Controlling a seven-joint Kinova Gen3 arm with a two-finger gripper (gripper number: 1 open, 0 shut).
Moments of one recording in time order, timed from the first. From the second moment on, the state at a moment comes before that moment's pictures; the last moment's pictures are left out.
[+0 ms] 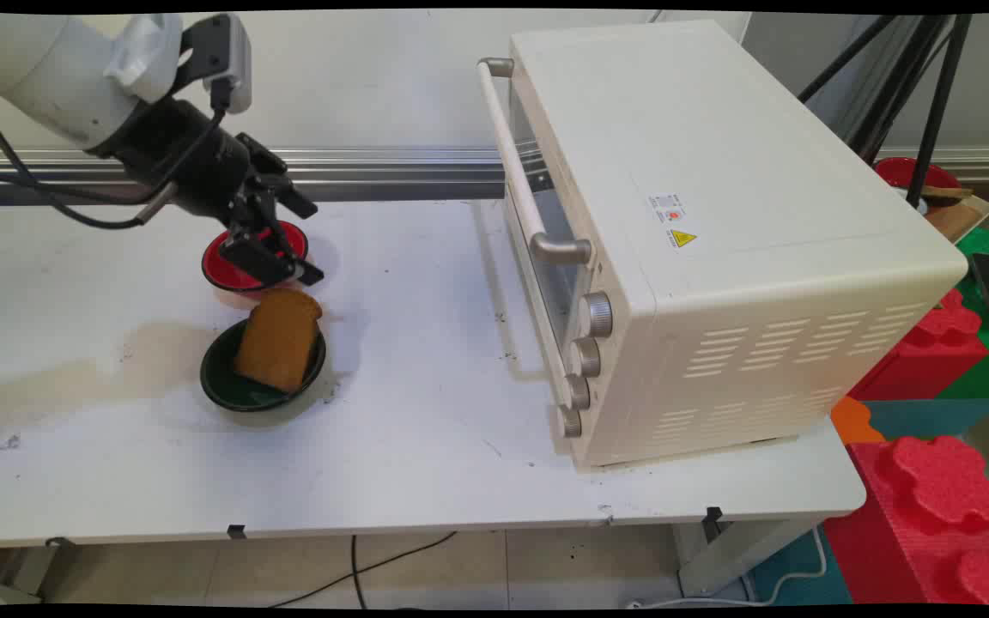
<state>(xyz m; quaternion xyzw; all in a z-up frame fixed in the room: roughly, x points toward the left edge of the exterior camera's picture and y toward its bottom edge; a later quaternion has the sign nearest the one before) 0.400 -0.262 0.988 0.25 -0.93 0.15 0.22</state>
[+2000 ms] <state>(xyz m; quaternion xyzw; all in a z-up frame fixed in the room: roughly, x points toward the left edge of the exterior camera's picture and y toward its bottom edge) 0.295 -0.364 1.060 0.23 -0.90 0.19 0.31</state>
